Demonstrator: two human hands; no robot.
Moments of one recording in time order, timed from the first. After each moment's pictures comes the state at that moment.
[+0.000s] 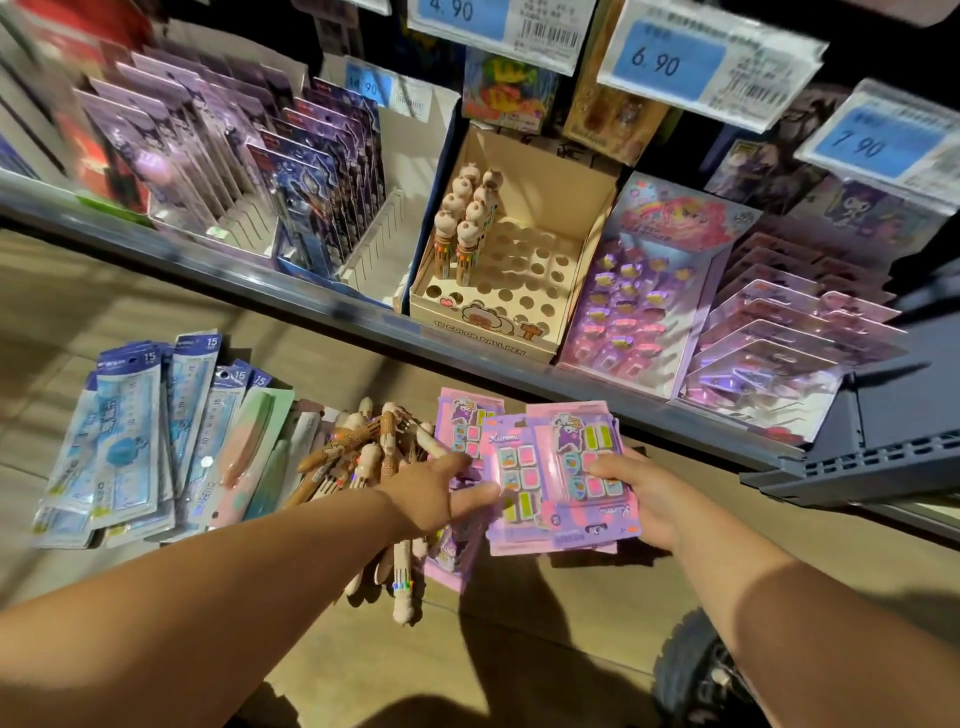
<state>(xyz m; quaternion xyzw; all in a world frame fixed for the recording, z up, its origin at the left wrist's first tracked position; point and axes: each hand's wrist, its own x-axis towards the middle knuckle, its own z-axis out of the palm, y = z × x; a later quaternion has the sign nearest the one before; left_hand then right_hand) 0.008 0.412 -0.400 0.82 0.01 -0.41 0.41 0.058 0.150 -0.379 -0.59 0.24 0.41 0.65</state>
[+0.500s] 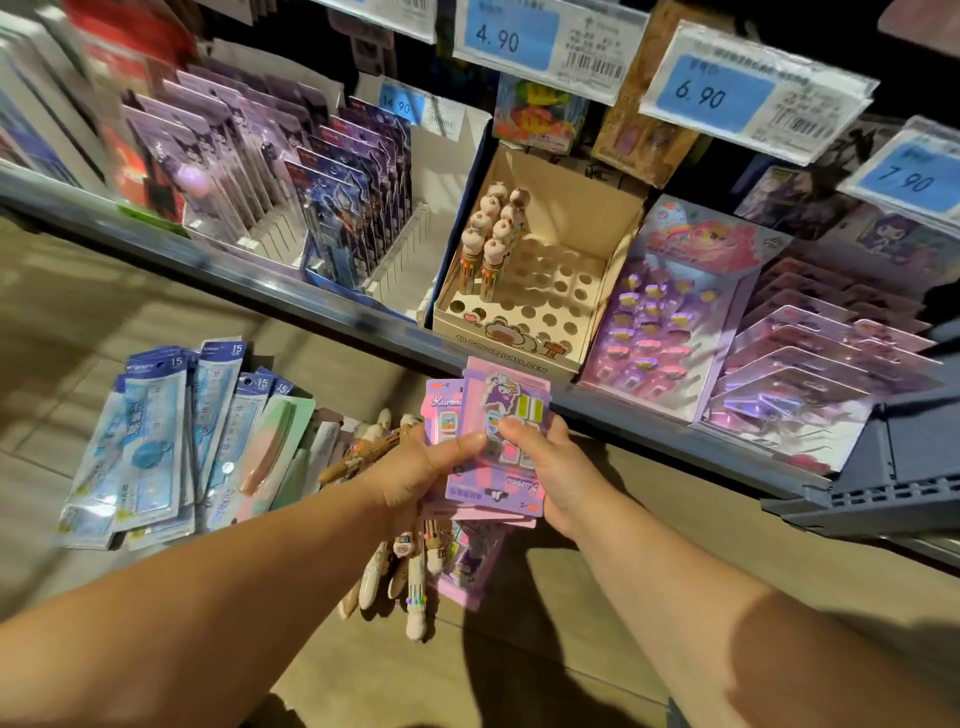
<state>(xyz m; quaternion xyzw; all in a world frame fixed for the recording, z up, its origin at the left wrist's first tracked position) 0.015 0.430 -0.381 0.53 0.20 -0.26 0.78 0.058 0.270 -0.370 -0.61 0.19 0.35 0.69</state>
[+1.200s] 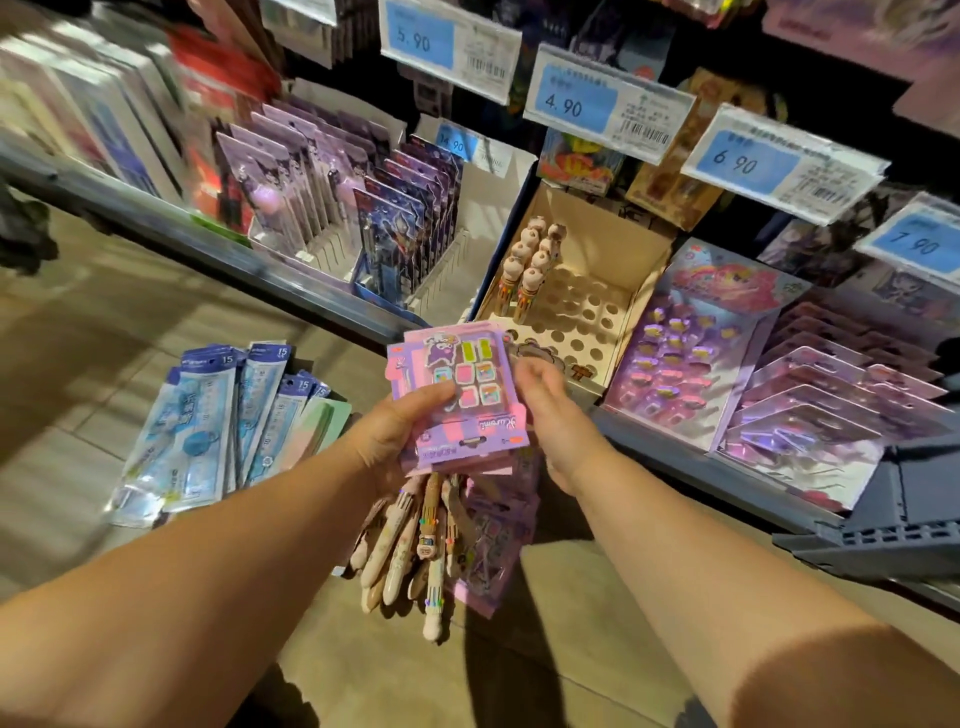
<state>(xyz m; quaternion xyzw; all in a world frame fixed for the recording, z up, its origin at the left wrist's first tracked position) 0.023 0.479 -0.346 0.43 0.23 -0.13 0.86 0.090 0.312 -0.324 -0.72 0.05 0.34 0.61</state>
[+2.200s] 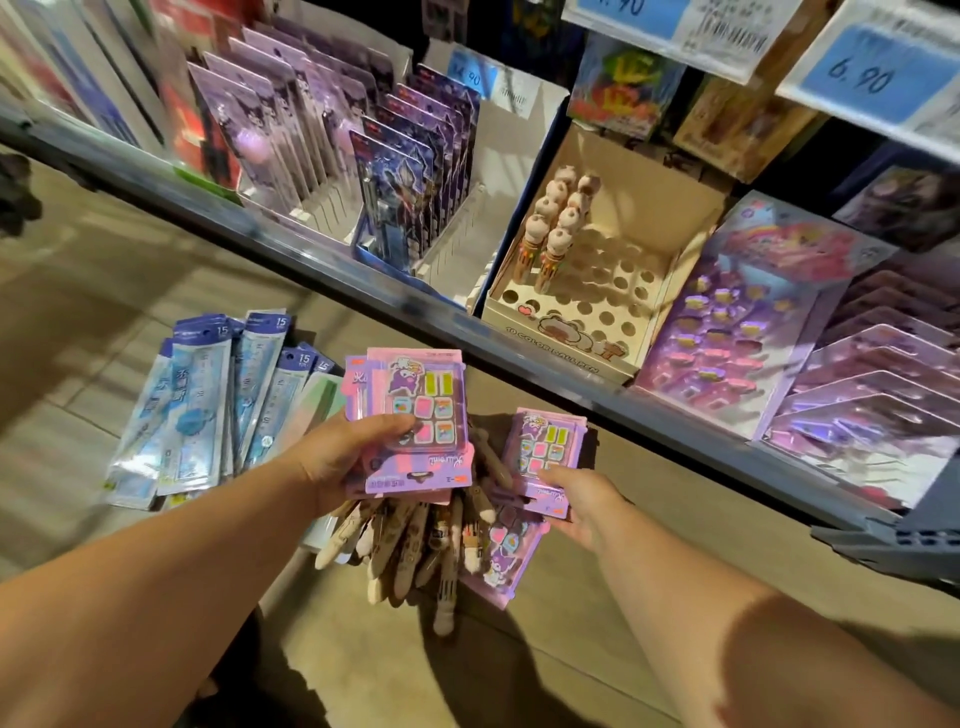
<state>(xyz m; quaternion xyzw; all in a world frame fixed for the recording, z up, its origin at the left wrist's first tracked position) -0.006 0.526 -0.391 0.52 0.27 -0.20 0.78 0.068 0.266 -0.463 -0.68 0.35 0.39 0.51</state>
